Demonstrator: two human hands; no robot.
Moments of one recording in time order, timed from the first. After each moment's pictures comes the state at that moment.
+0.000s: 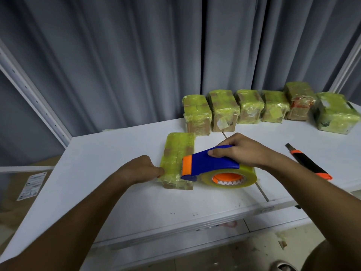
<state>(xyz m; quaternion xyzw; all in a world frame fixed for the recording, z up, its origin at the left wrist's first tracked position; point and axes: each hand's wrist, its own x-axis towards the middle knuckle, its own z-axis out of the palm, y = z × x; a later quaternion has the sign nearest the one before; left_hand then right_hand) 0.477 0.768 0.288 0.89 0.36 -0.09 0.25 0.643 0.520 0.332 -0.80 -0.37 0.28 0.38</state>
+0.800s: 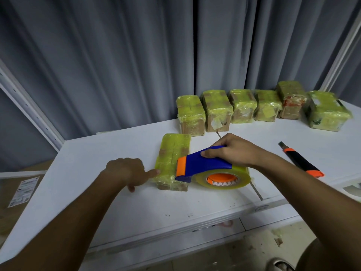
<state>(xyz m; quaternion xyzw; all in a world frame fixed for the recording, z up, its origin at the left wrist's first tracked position) 0.480 0.772 0.294 0.92 0.33 -0.20 0.02 0.642 0.522 0.332 -0.82 -0.36 0.26 0.36</state>
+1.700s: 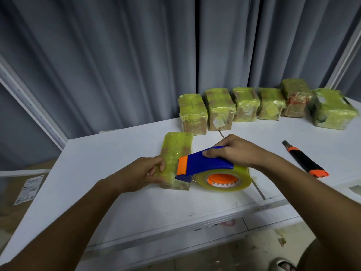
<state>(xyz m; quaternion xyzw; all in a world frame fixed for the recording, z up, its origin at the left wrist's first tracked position) 0.470 0.780 0.270 0.97 0.02 -0.01 0.25 0.645 0.520 0.326 -0.81 -0.36 0.29 0.37</state>
